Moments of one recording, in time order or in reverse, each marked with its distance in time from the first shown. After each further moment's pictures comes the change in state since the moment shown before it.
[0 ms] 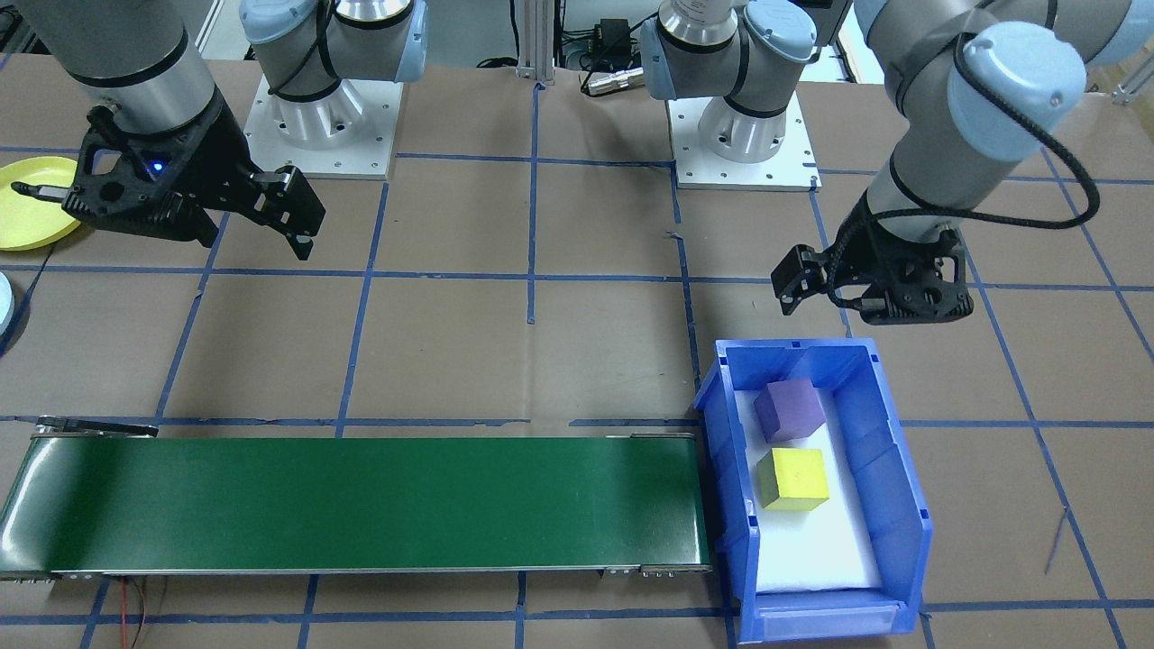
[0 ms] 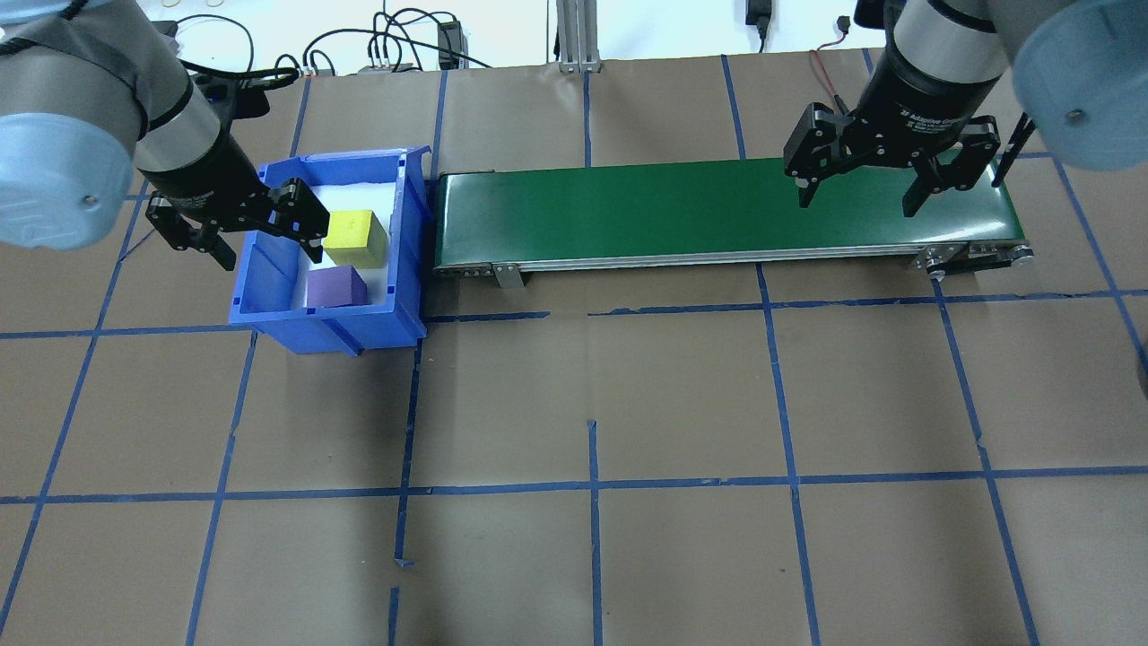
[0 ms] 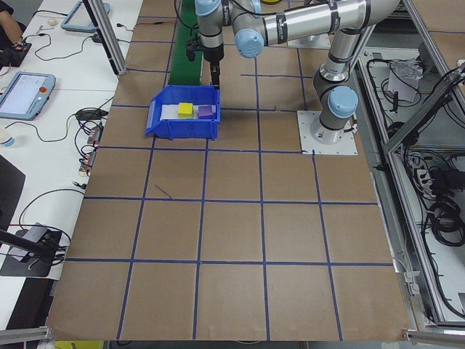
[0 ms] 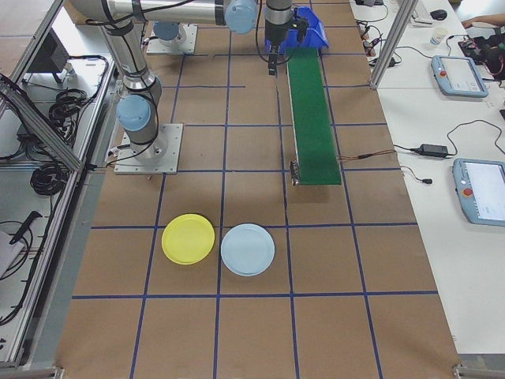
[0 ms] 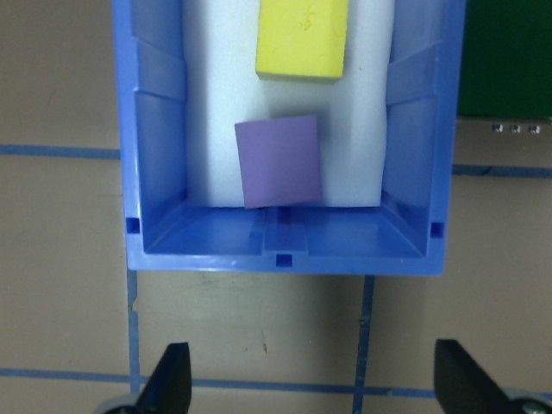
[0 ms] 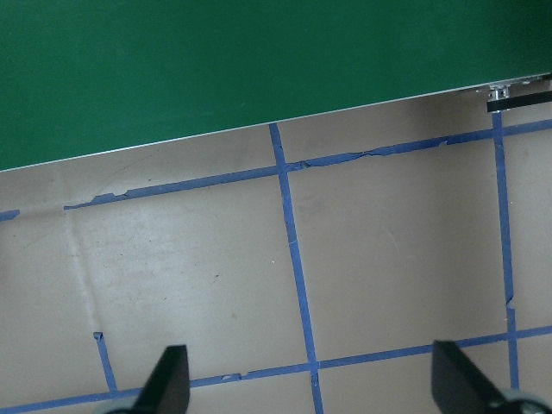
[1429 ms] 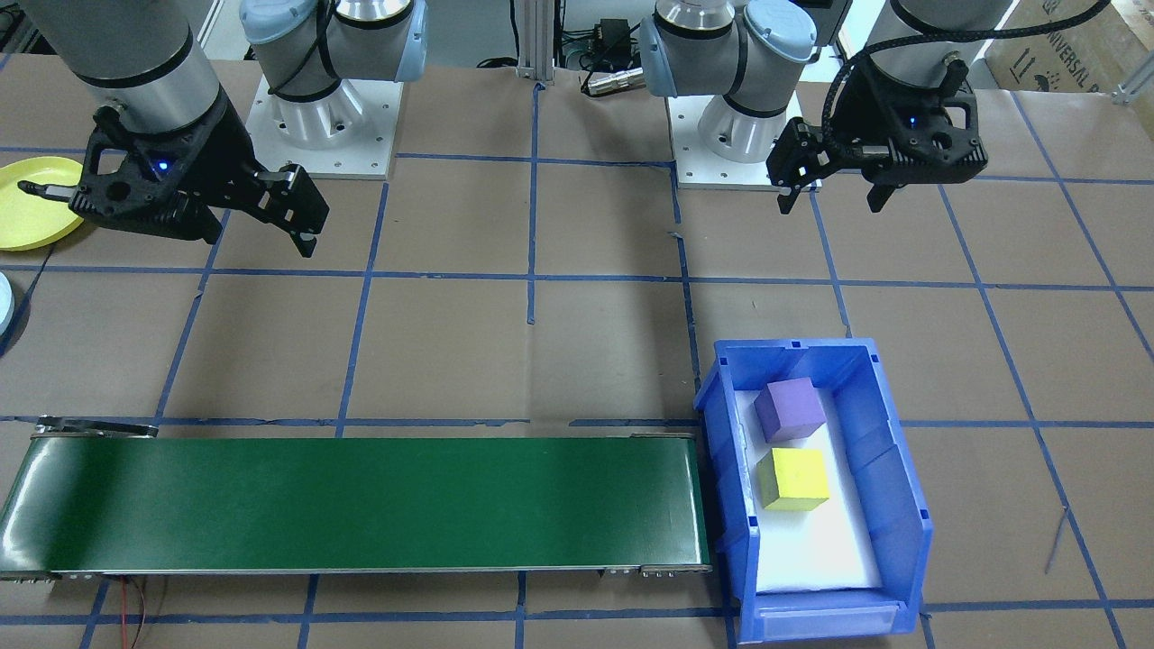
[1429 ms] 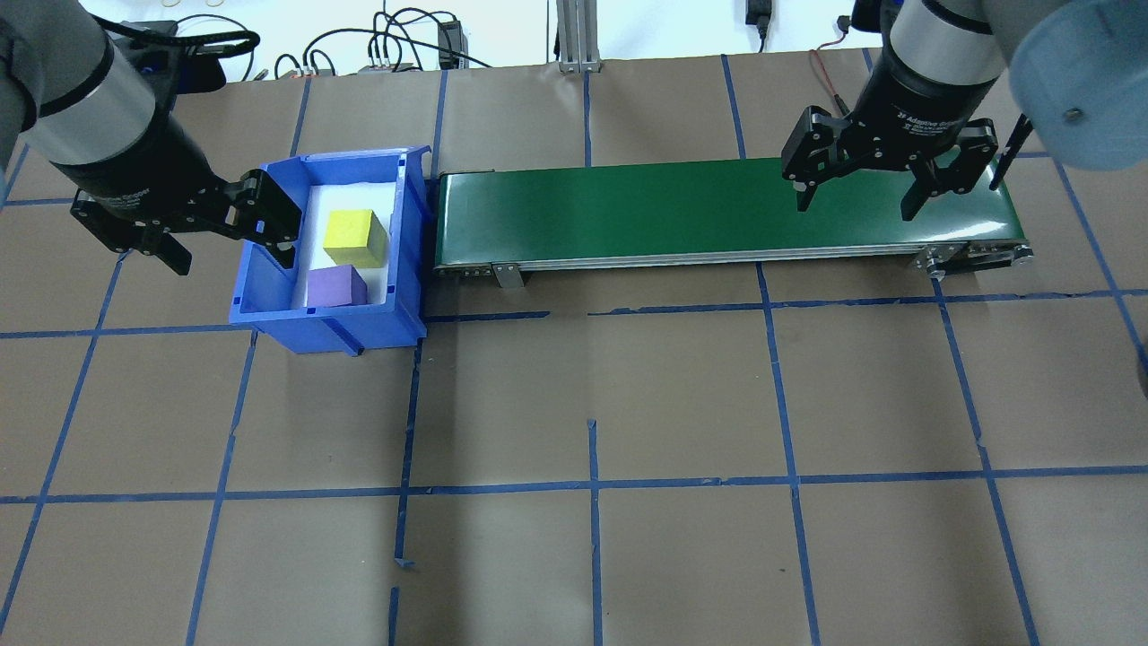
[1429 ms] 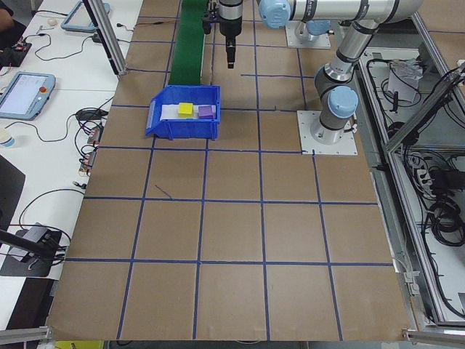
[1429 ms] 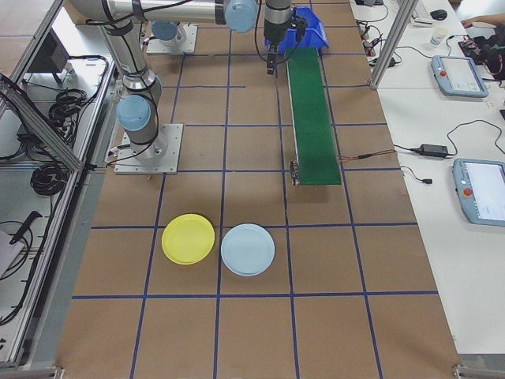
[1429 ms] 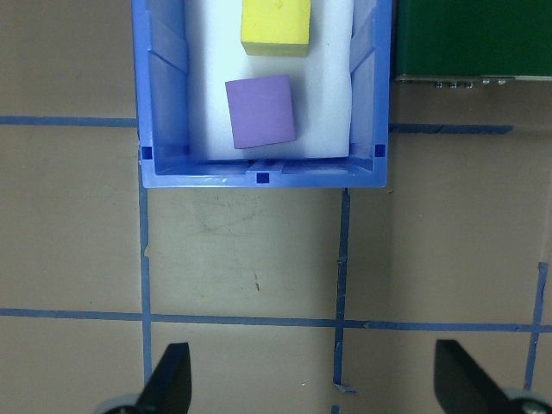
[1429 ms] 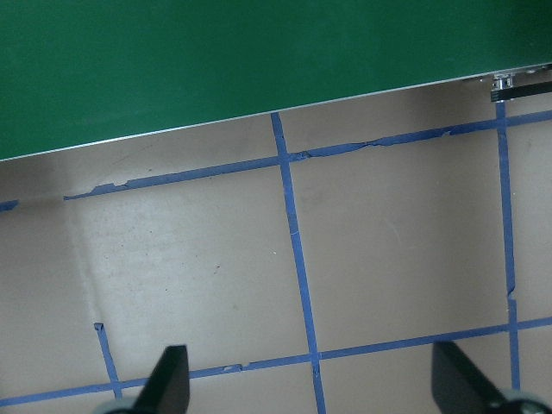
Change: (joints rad) left arm -0.038 0.261 0.032 -0.260 0.006 -0.020; right arm 0.009 -0.002 0.000 0.018 0.001 0.006
